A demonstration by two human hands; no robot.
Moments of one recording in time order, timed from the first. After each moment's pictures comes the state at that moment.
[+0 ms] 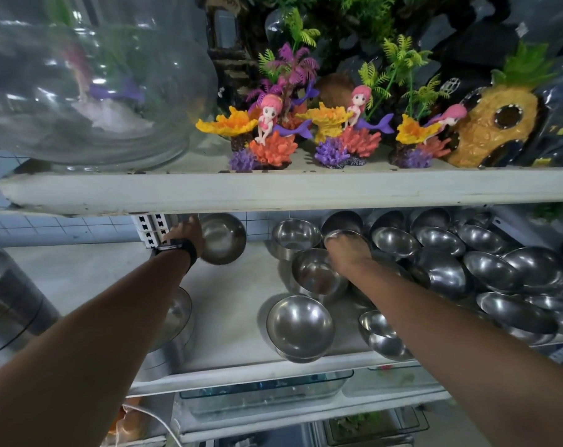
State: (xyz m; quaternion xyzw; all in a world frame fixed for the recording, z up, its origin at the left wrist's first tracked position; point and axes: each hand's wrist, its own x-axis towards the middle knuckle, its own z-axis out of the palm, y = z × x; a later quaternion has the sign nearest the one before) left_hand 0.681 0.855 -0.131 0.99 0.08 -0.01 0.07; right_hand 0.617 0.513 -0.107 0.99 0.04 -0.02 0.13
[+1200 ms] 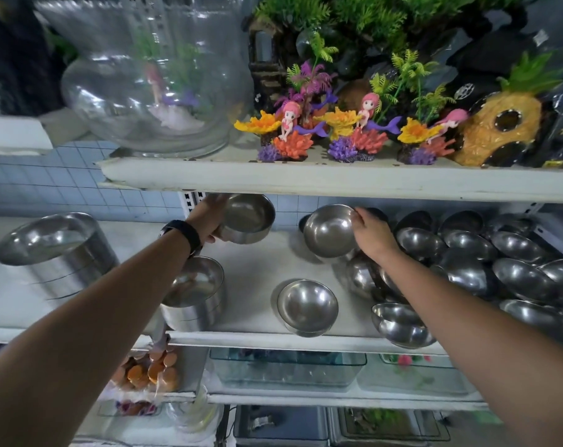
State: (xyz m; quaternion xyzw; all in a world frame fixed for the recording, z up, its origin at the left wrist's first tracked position) left_hand 0.583 0.846 -0.038 0.87 0.15 -0.02 0.46; right_hand 0.594 0.503 -0.074 0.94 -0.02 0.03 -0.34
